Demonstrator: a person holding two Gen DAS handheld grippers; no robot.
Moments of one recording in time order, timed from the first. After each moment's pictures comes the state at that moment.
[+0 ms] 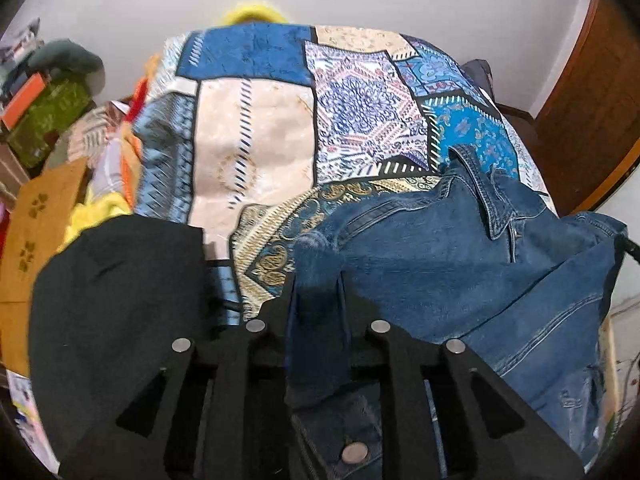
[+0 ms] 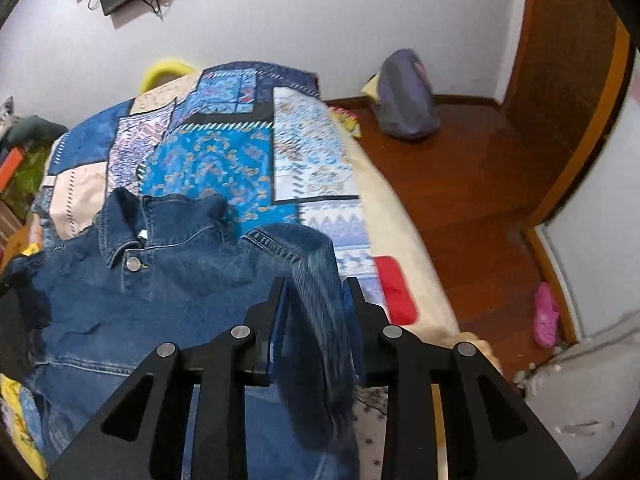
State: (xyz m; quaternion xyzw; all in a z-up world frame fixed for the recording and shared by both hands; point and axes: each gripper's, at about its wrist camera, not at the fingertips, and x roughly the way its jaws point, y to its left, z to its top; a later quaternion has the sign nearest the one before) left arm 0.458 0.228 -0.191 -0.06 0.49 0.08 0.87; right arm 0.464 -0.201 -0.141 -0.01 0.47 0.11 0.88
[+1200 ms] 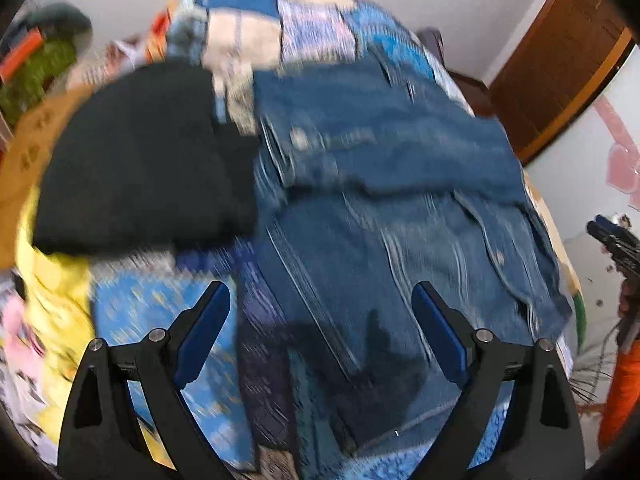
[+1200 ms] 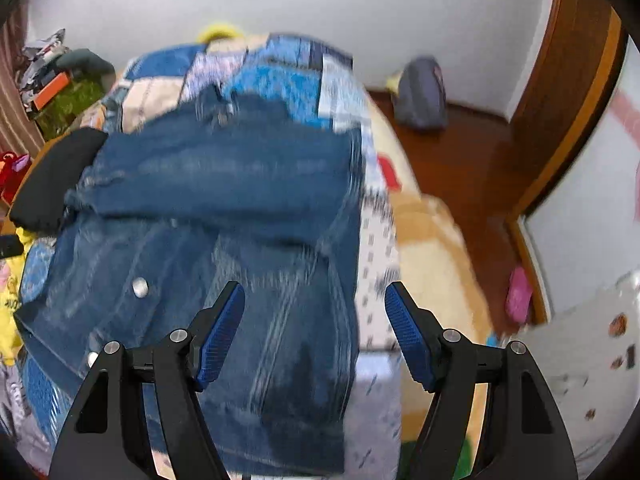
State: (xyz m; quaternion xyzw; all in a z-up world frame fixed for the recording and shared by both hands) left arm 0.221 0.171 -0.194 -0.12 0.54 -0.01 0.83; right arm 0.264 -0.227 -0.132 -0.07 0.48 0.16 0.86
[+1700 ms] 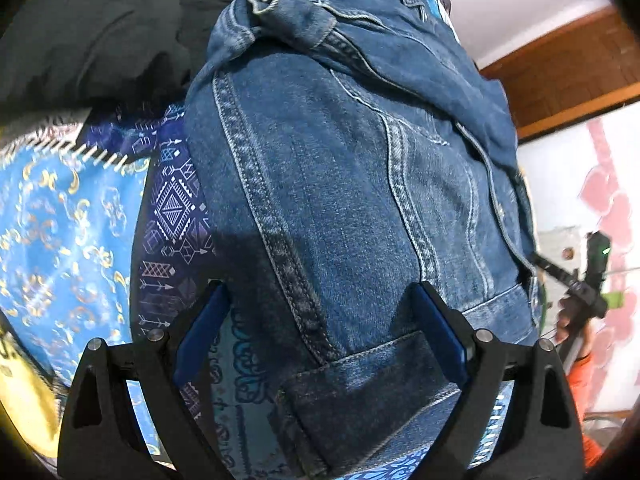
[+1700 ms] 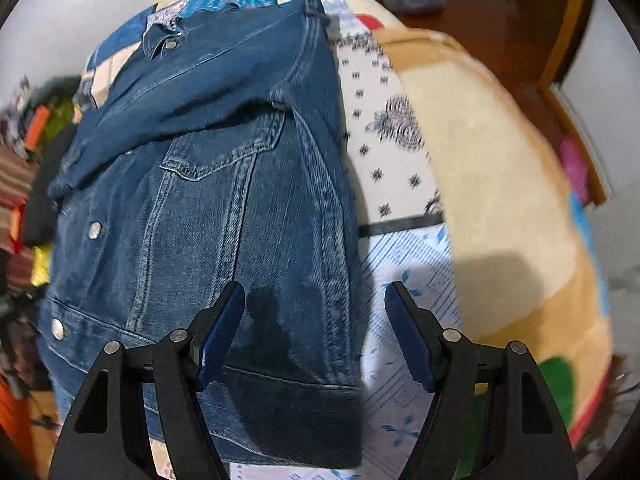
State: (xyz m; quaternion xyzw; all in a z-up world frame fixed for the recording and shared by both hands) left arm 0.214 0.156 -0.273 -0.25 0.60 -0.05 0.76; right arm 0.254 -0.274 -0.231 0.07 0.61 0.17 0.77
